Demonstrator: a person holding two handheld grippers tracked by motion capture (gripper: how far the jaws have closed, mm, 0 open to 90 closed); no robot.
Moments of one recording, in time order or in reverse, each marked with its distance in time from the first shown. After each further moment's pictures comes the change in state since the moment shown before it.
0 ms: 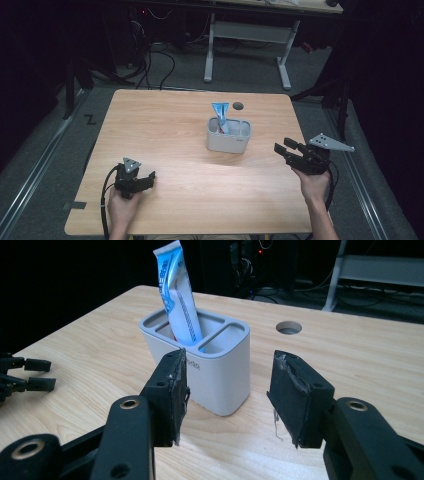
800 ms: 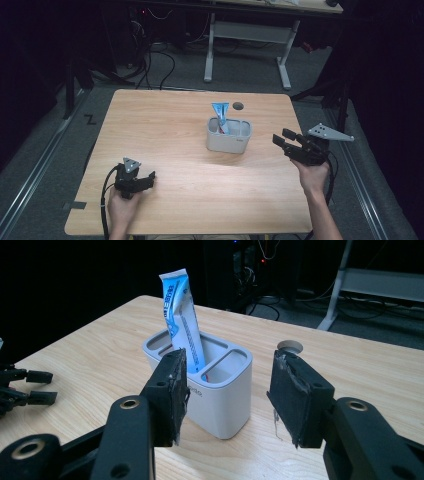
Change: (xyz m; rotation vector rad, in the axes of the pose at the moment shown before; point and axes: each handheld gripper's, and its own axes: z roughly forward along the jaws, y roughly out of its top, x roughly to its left) left arm 0.000 0.000 0.000 0.001 0.000 0.000; right arm 0.003 0.026 0.006 -0.016 0.007 -0.030
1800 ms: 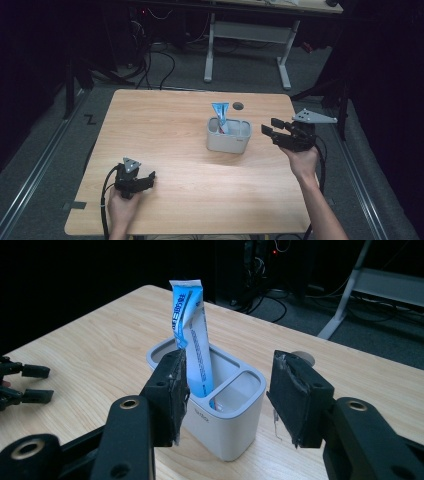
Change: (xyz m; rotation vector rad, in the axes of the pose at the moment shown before) left arm 0.000 0.000 0.000 -0.001 -0.002 0.001; right arm 0.010 0.032 0.032 0.061 0.024 -0.073
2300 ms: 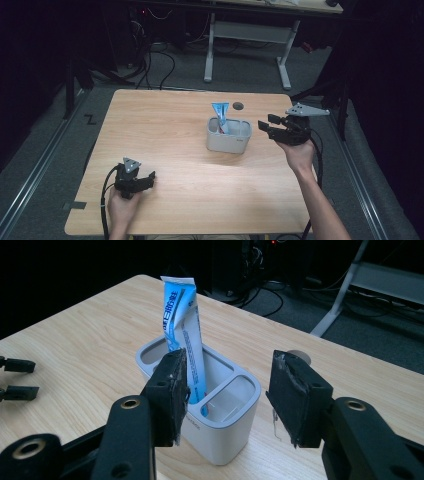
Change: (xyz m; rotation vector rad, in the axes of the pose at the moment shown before) left arm 0.000 0.000 0.000 -0.001 0.000 -0.001; right arm -0.002 0.012 0.016 0.048 -0.018 -0.027
